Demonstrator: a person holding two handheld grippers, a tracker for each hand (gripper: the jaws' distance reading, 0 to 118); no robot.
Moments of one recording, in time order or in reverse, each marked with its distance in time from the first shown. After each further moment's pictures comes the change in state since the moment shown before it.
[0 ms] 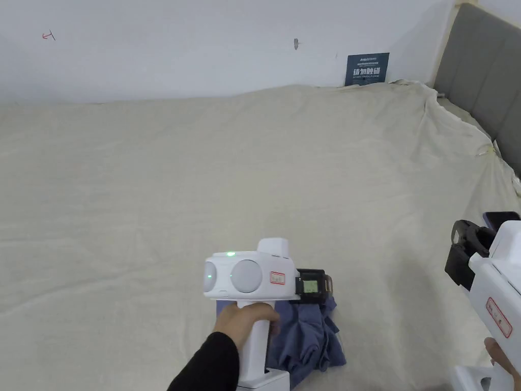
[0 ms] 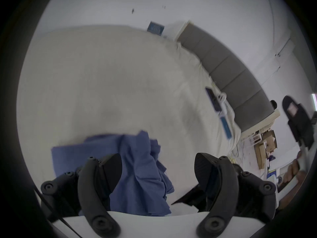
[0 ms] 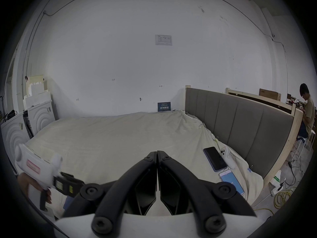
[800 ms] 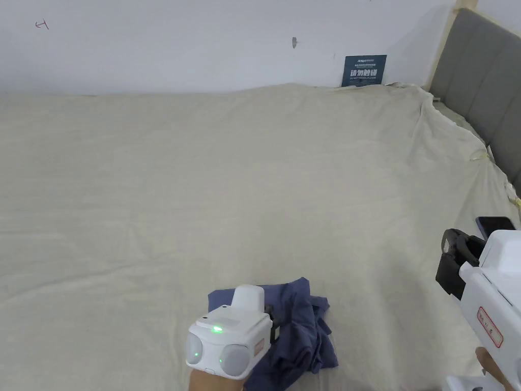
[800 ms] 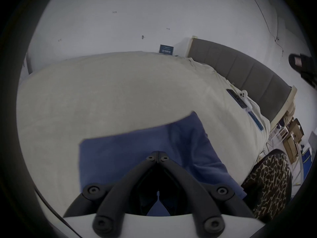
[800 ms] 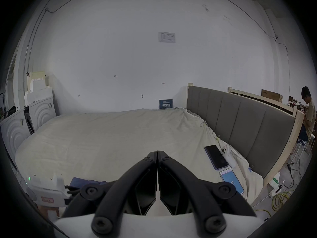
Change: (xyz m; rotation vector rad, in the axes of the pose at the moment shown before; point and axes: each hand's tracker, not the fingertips) left arm -0.032 -0.093 -0.041 0.135 0.211 -0.171; right arm 0.003 -0.006 -0.005 -0.027 0.012 0.024
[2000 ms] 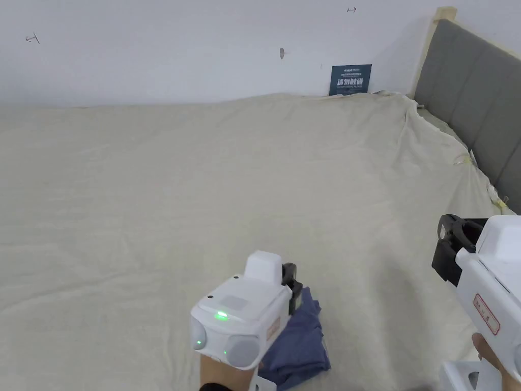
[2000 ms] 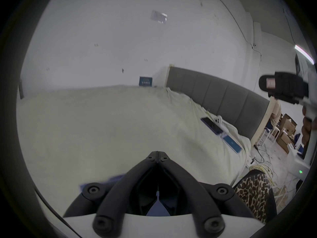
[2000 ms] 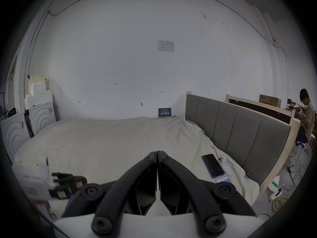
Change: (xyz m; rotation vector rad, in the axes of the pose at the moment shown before) left arm 0.034 0.065 0.076 0.294 -0.105 -0.085; right arm 0.003 0.018 0.015 0.071 -0.008 0.003
